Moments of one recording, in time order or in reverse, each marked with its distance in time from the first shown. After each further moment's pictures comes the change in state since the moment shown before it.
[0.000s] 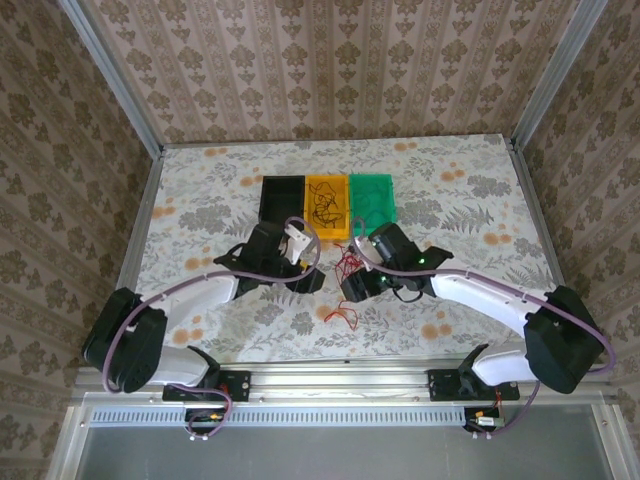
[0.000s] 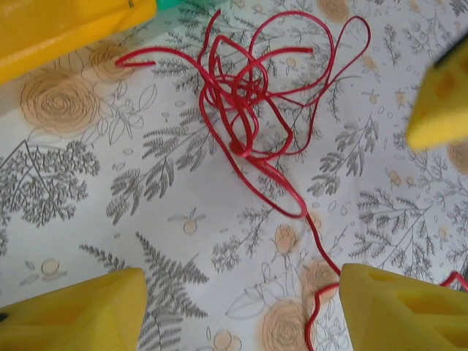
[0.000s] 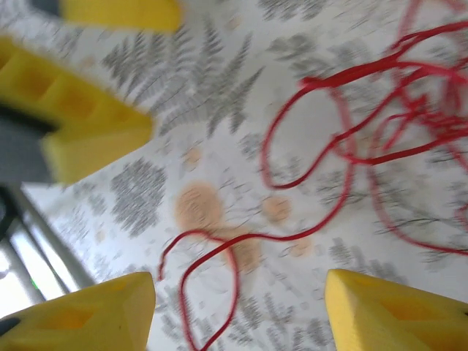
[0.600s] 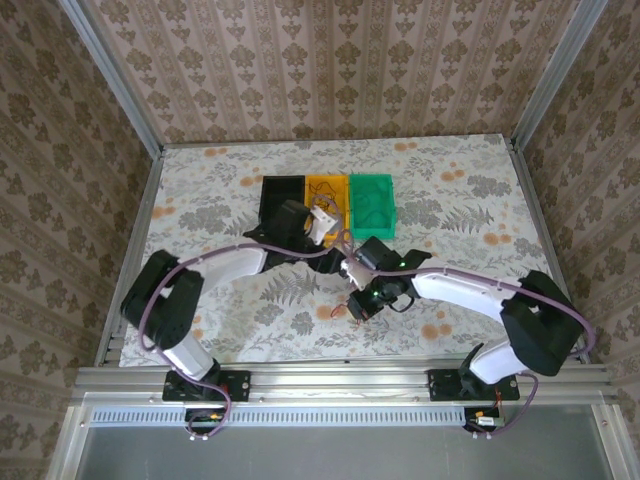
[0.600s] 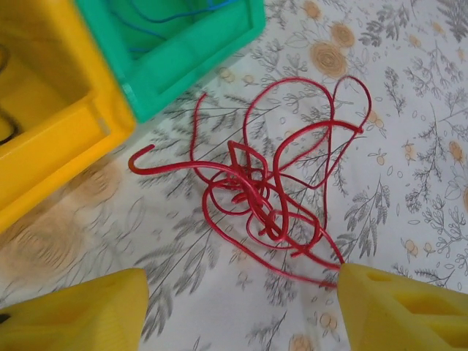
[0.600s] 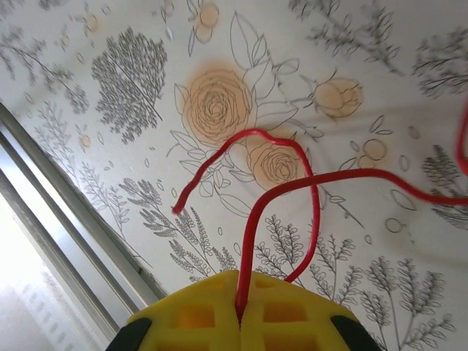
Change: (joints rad) left arm -0.055 0.303 0.280 0.018 0.006 0.060; right arm 0.064 0.099 0.021 -0.145 -0.034 -0.015
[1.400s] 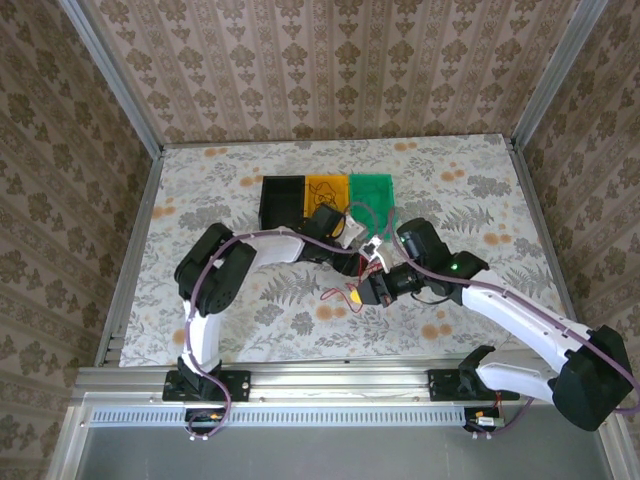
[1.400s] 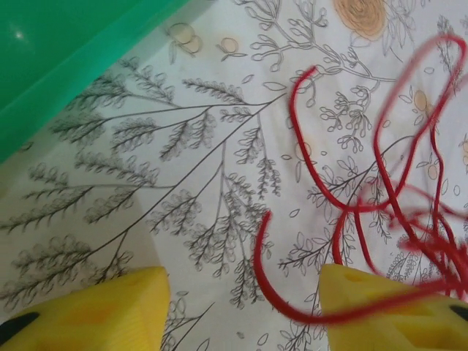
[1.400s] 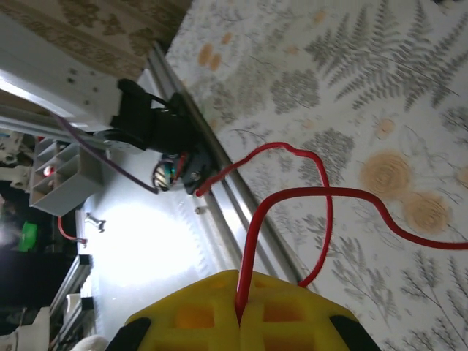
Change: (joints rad) left arm -0.054 0.314 0.194 -0.012 0.028 -0.026; right arm -0.171 -0.327 -0.039 0.090 -0.446 0.079
